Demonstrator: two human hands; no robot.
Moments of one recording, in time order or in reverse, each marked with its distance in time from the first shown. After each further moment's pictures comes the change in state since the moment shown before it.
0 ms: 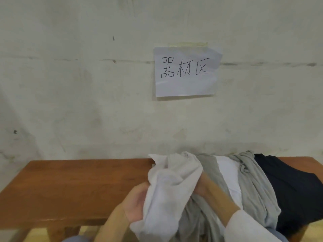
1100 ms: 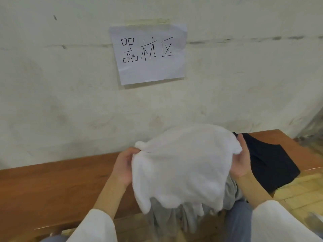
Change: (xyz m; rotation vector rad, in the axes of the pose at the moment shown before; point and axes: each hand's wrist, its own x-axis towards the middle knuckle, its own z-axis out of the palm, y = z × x) left_hand 0.089 0.005 0.035 0.200 0.233 0.211; right_hand -0.001 -0.039 -0.198 0.586 -0.177 -0.316
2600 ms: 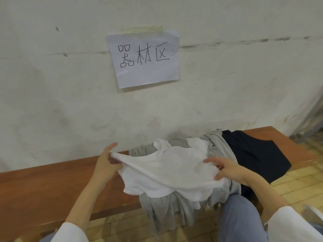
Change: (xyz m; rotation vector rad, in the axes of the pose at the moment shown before) left_hand -0.018 0.022 -0.058 1.040 0.303 0.422; right_hand -0.032 -0.006 -0.026 -1.350 -0.034 0.471
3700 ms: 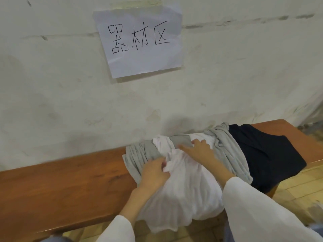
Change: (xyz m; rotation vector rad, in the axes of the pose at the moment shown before) left_hand 0.008 -0.007 0.139 0.592 -0.316 0.202; right_hand 0.114 -0.057 0.055 -0.463 0.440 0.206
